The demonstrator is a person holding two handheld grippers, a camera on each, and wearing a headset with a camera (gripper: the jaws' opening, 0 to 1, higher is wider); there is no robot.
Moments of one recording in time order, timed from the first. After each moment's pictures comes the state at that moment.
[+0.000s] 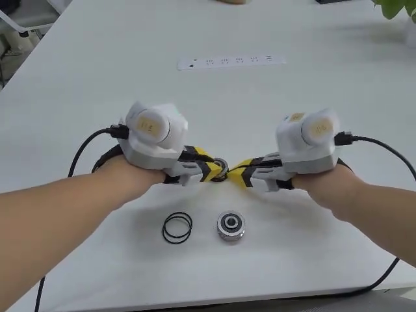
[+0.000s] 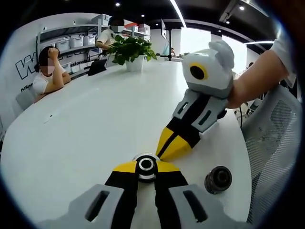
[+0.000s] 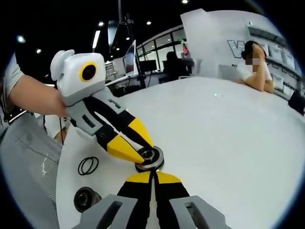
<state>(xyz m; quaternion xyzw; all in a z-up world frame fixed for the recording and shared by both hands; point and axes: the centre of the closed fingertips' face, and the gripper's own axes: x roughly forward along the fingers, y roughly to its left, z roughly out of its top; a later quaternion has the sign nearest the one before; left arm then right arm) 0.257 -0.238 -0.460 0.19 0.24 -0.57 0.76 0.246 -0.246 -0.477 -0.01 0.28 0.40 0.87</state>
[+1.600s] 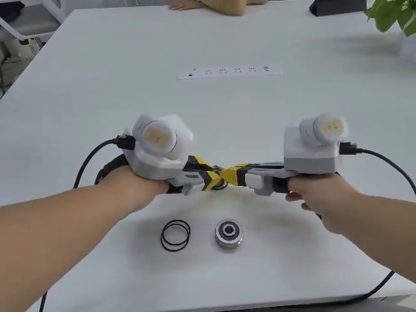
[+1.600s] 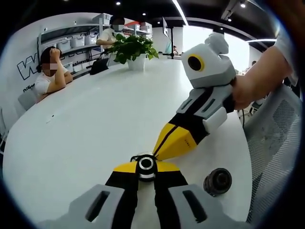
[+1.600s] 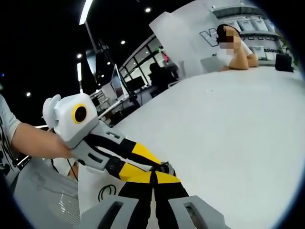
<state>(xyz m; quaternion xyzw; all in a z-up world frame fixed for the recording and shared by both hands) 0.255 -0.240 -0.460 0.20 0.24 -0.56 0.77 0.246 -0.234 -0.452 0.14 0.27 0.37 0.88</state>
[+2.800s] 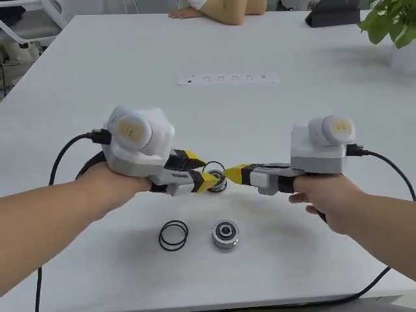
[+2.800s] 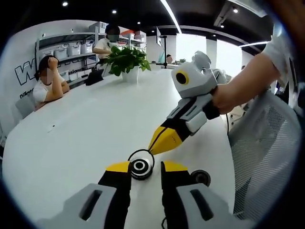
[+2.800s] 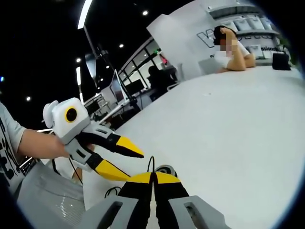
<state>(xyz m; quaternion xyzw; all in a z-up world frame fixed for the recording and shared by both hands) 0.236 -0.224 -0.419 0.18 0.21 -0.59 0.76 0.235 -0.240 -0.432 0.16 0.27 0.37 0.88</state>
